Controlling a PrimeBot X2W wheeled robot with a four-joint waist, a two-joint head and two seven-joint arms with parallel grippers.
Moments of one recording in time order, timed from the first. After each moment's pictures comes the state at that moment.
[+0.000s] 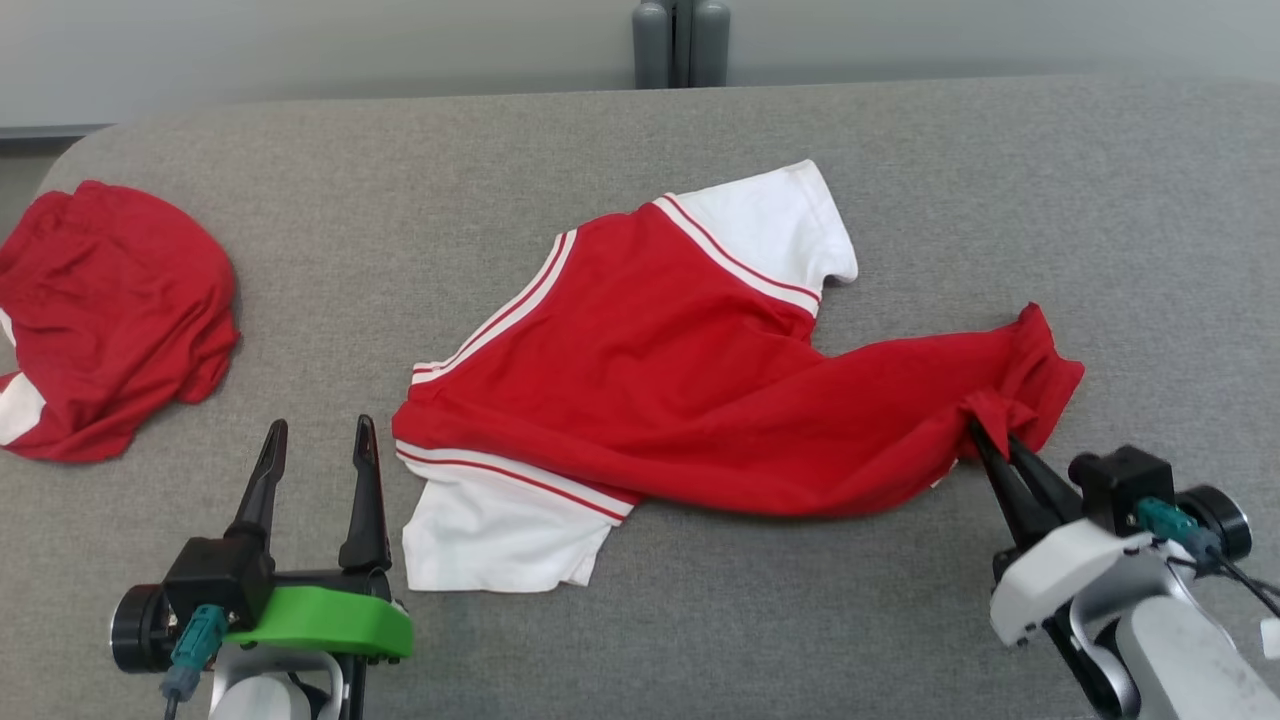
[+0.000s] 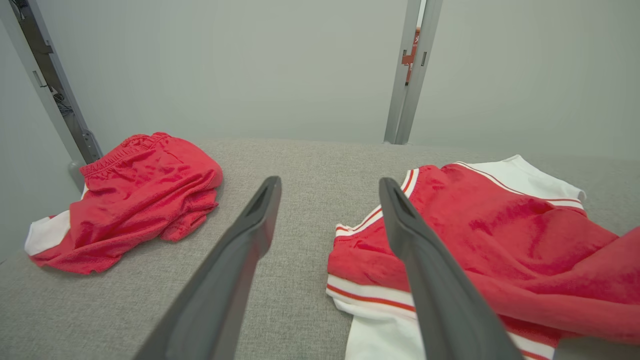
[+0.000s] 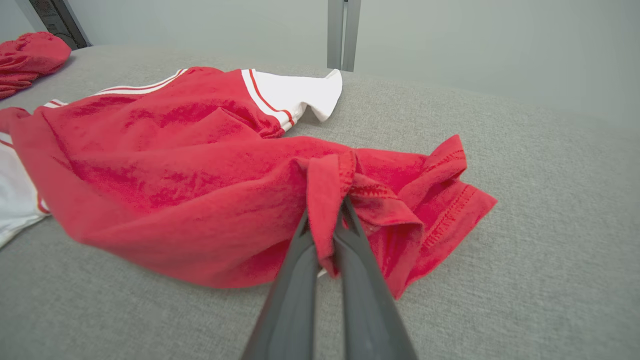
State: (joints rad) left arm -0.09 0.05 -0.03 0.18 -0.17 -0.08 -0.26; right arm -0.13 -0.29 0.20 0.25 0.23 0.13 -0.13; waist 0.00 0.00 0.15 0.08
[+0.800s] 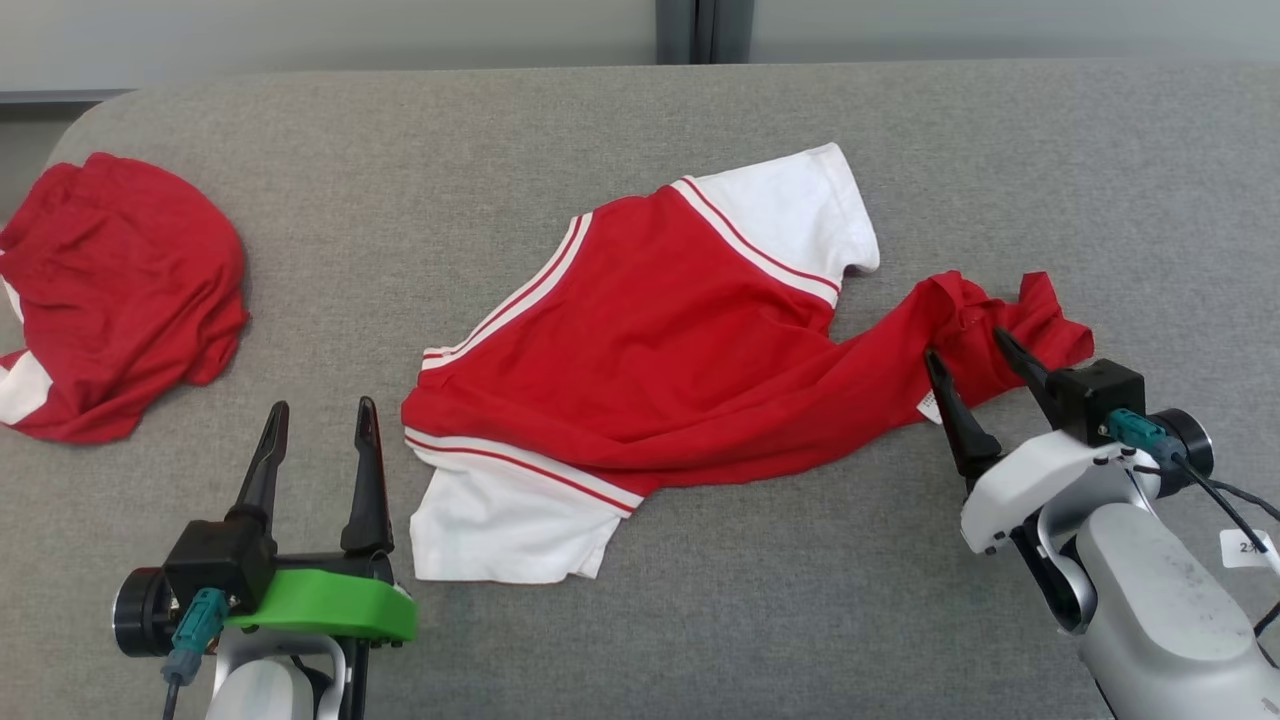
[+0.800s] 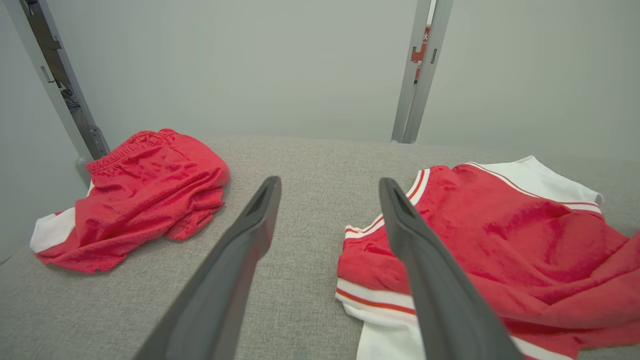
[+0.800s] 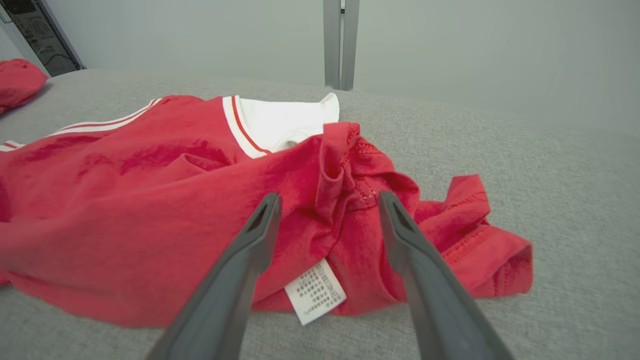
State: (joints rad) left arm -0.12 0.05 -0.04 0.19 -0.18 -0.07 -0.26; right arm -0.44 -0.25 0.27 0.63 0.28 0.13 -0.26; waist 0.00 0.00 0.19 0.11
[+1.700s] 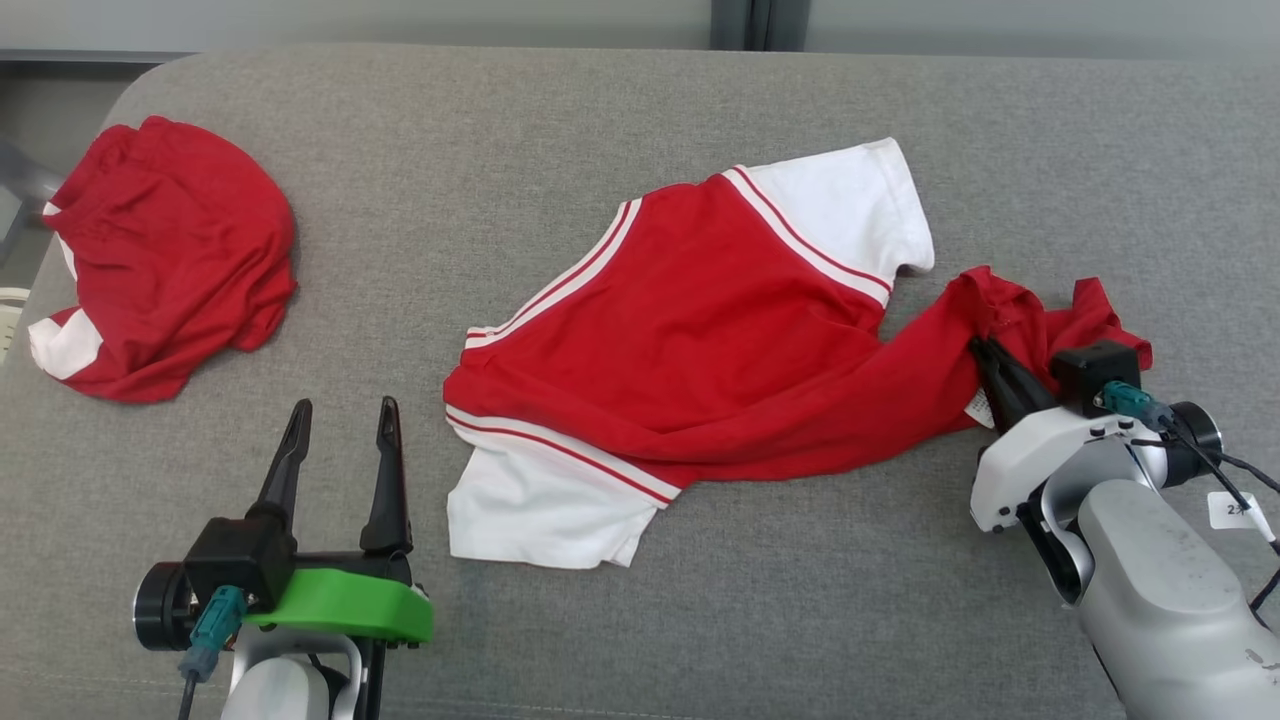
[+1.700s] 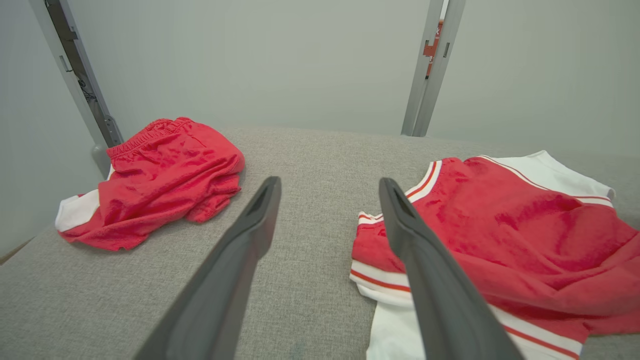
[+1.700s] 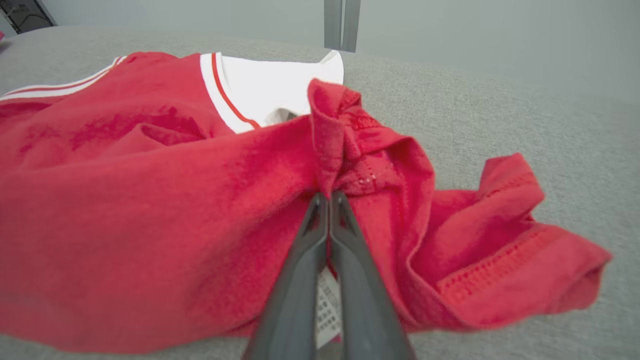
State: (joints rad) left arm -0.13 0.05 -0.07 0.19 -0.19 -0.06 -0.26; right arm -0.54 -0.24 0.25 0.83 0.24 0.13 -0.26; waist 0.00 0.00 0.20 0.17
